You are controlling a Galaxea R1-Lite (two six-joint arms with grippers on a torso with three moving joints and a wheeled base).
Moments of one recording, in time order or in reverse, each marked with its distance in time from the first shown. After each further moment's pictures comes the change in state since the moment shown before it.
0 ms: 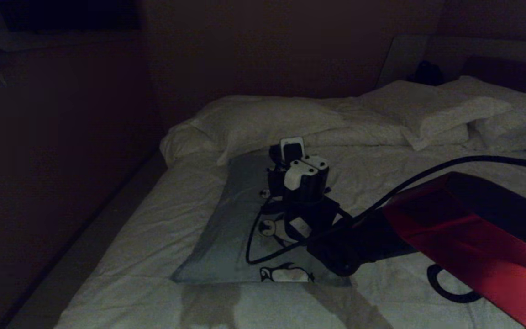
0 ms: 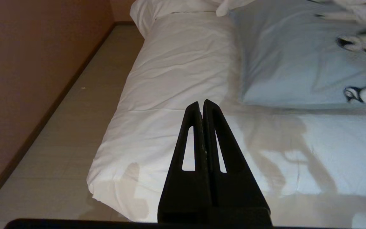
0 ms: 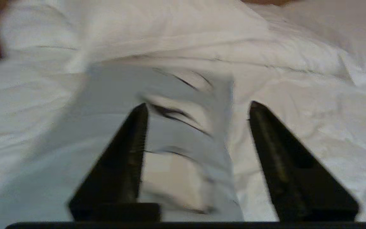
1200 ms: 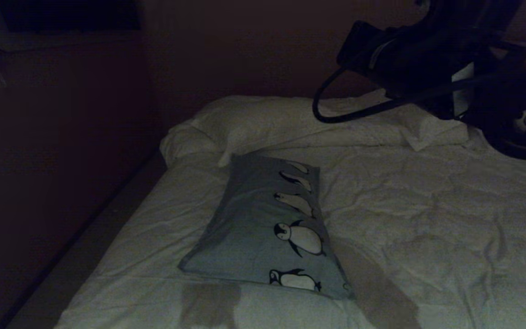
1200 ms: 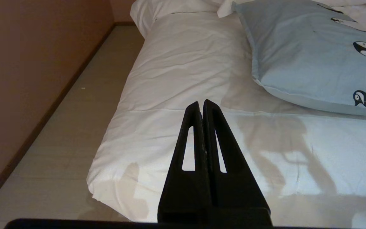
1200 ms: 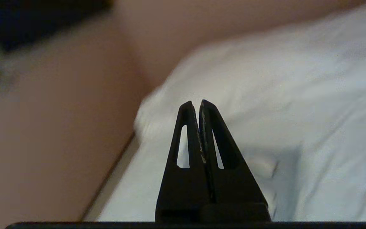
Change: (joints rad) left arm 0.000 0.000 0.000 0.000 0.000 -0.001; right arm -0.155 -0.478 -0.230 0.597 0.405 0.456
